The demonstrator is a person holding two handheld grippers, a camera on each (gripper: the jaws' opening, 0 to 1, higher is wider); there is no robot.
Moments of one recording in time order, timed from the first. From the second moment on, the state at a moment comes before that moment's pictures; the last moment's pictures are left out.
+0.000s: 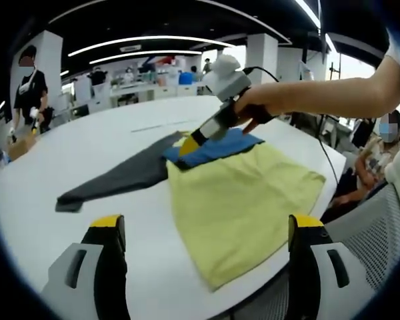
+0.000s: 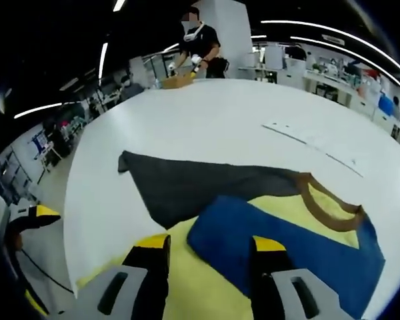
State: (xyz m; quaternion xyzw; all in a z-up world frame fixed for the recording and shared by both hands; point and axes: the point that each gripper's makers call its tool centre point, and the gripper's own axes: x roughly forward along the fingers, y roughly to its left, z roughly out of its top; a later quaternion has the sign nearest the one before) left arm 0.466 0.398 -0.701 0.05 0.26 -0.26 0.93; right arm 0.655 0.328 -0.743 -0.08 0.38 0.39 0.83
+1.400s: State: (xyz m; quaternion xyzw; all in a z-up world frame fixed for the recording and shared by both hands) left arm 0.464 0.408 -0.733 0.05 0.32 -0.25 0.91; right arm 0.640 0.109 -0.750 -0.03 0.41 0.23 0.88
